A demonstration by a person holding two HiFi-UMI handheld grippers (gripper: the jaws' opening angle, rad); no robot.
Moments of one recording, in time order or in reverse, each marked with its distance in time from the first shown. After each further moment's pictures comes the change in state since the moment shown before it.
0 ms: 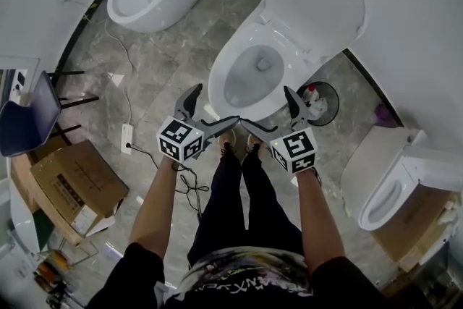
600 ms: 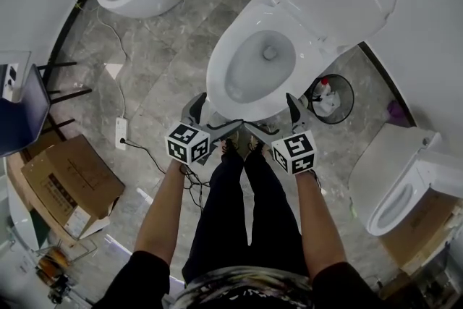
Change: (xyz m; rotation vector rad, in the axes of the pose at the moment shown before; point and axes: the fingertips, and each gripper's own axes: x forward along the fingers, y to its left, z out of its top) left arm 0.049 0.039 -0.146 -0.157 0.087 0.036; right arm 0.060 -0.017 -0.142 0.104 0.102 -0.005
